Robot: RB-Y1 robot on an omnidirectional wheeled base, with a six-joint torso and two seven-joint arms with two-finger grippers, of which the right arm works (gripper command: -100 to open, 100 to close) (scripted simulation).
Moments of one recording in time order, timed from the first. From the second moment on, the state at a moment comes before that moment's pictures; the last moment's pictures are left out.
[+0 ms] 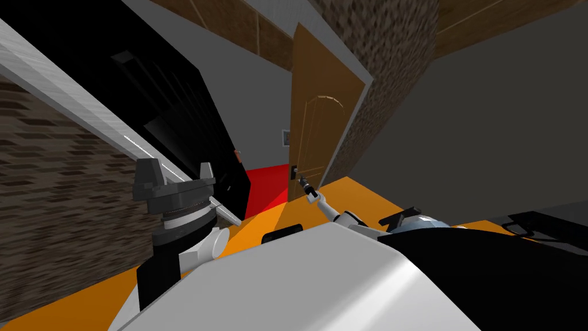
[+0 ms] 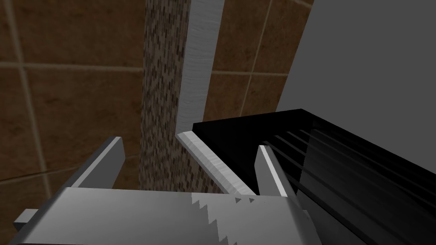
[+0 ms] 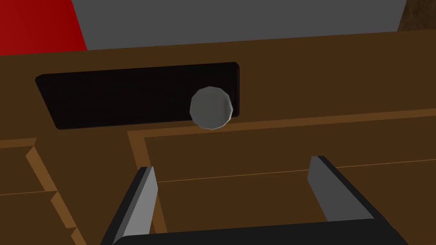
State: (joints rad) arm -0.28 -0.32 0.26 -0.93 -0.16 -0.44 -0.24
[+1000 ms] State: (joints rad) arm -0.31 -0.30 0.23 -0.89 -0.16 -0.45 -0.23
